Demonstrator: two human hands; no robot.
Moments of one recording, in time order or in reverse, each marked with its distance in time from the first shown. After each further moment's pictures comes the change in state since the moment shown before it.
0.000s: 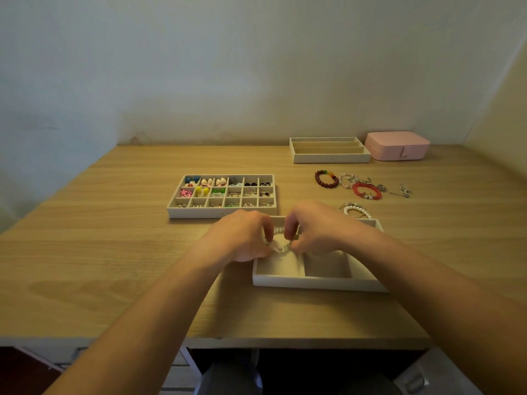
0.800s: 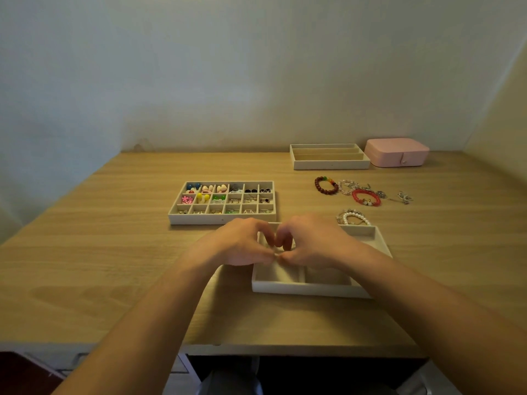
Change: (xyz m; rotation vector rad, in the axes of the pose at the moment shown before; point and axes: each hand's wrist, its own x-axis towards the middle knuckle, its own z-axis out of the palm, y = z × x) left_hand -0.001 -0.005 -0.005 -0.173 -0.071 0.038; right_hand -0.011 -0.008 0.007 -0.085 0.101 -0.094
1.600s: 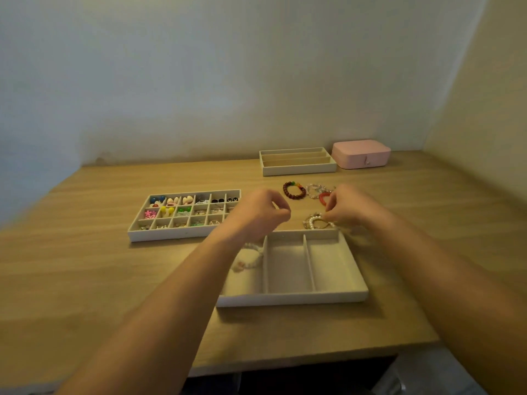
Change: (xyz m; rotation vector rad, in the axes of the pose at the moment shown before) left_hand 0.058 0.088 -0.003 -0.279 0.222 0.072; right_hand -0.002 0.147 -0.043 0.187 0.150 0.553
